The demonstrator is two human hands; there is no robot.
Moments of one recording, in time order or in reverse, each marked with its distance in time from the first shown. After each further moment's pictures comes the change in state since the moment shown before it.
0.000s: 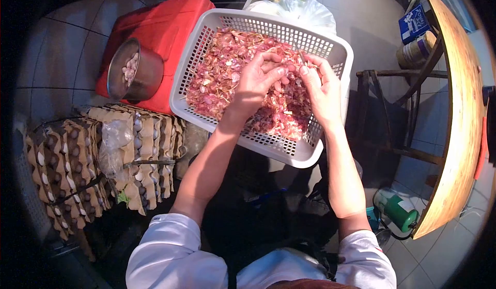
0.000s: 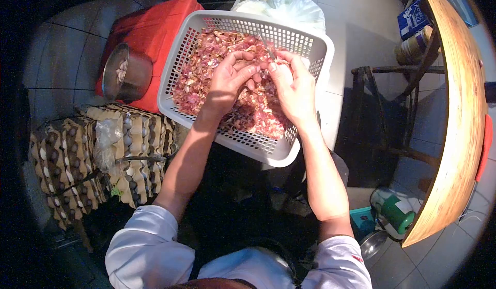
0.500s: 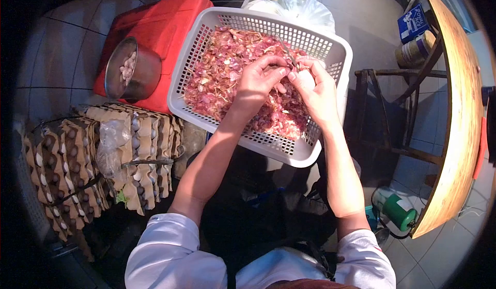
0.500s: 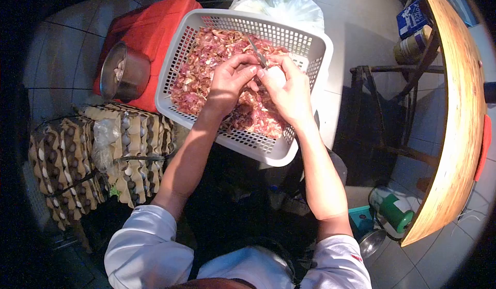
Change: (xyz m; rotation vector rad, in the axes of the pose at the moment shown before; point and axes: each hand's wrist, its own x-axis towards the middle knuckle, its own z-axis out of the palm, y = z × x) left_hand -0.002 -0.003 0.005 0.026 0.025 -0.034; right_hand -0.002 -0.007 0.002 -0.214 -0.045 -0.115
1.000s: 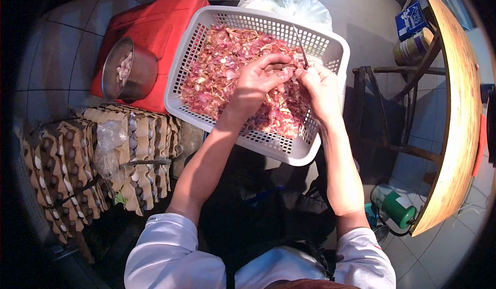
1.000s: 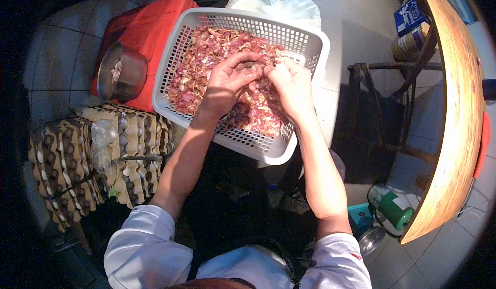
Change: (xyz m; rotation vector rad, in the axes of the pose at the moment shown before) left_hand -0.005 0.010 0.008 -0.095 -0.082 -0.029; right_hand -0.001 -0.006 -0.008 0.554 -0.062 0.388
